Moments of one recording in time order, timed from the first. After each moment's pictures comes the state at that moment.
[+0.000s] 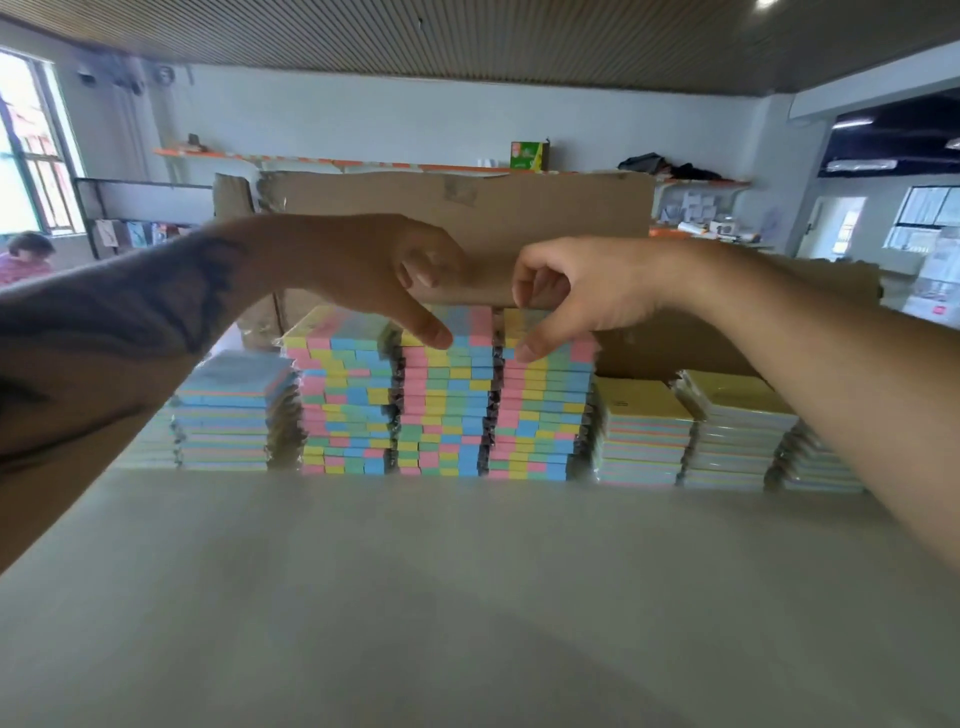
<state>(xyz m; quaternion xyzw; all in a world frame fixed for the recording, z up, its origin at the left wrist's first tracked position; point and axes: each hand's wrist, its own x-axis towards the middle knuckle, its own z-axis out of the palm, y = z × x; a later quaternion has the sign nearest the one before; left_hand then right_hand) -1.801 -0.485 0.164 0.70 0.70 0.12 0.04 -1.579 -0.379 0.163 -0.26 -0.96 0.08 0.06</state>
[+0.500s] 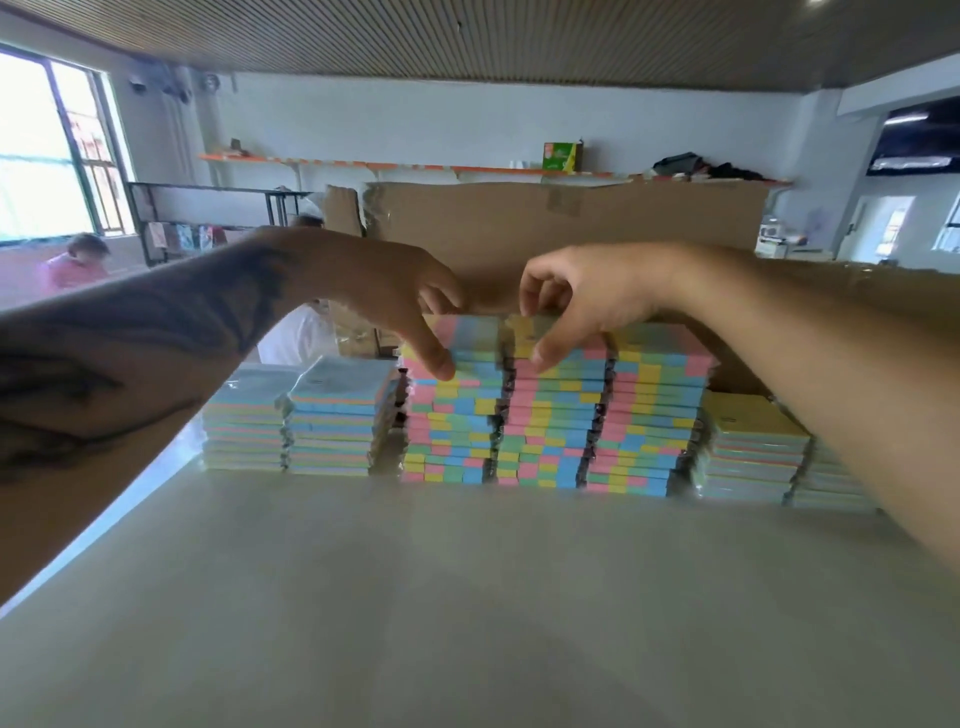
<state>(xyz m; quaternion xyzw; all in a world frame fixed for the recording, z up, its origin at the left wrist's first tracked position) -1.873 -0.514 0.162 0.66 0.75 0.01 0.07 -1.665 -0.405 0.166 -0.25 -0.96 0.09 0.03</state>
